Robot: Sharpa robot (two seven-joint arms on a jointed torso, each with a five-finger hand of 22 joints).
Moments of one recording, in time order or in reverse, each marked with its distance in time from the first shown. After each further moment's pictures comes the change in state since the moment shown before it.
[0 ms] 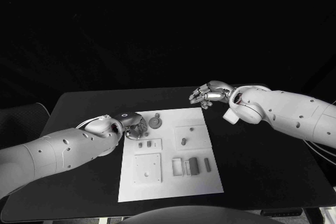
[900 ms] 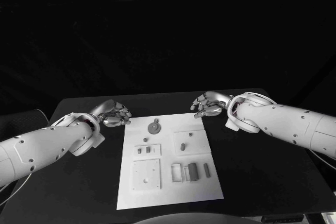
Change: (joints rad) left arm 0.045 -0.203 0.085 0.153 0.550 -0.096 0.096; left_hand -0.051 -0.018 0.006 0.021 -0.004 0.002 0.012 0.043 0.006 -0.090 0.061 -0.011 0.015 -0.213 0.078 -0.475 -0.178 0.003 -0.260 0.074 -0.378 -0.204; right arm -0.026 -0.014 -0.001 0.032 -0.441 -0.120 -0.001; right_hand 0.157 -0.015 0.010 -0.010 0.000 -0.039 0.039 -0.037 -0.083 -0.027 0.041 -0.567 -0.364 0.023 0.046 -0.024 -0.043 -0.001 0.008 0.000 0.000 0.000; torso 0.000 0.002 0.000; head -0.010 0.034
